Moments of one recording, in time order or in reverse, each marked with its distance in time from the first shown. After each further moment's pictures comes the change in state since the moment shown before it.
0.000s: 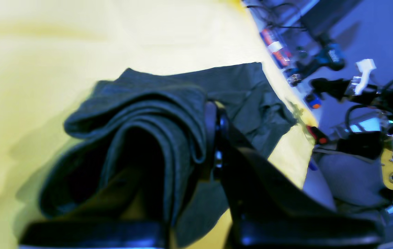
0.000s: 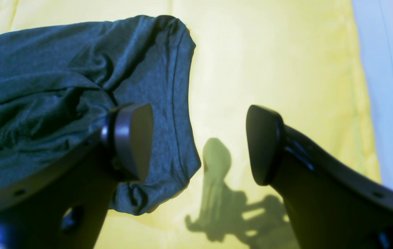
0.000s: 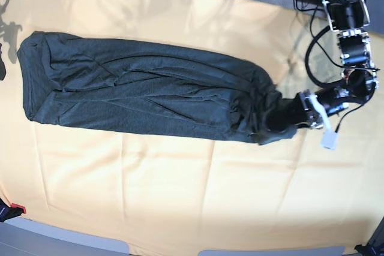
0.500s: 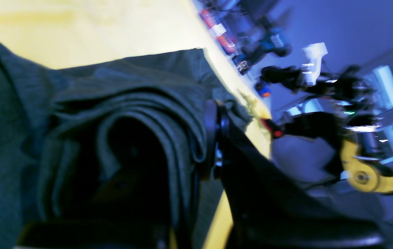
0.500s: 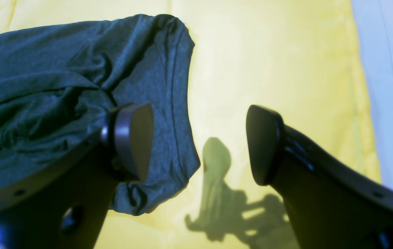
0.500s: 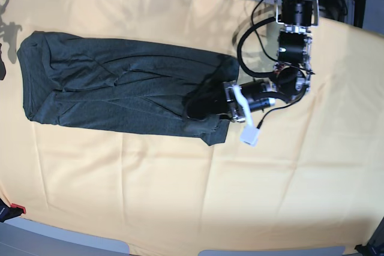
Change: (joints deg) left arm 0.1 15.8 14.5 0.0 13.3 0.1 -12.0; right arm 0.0 0.0 0.0 0.0 0.0 0.0 0.0
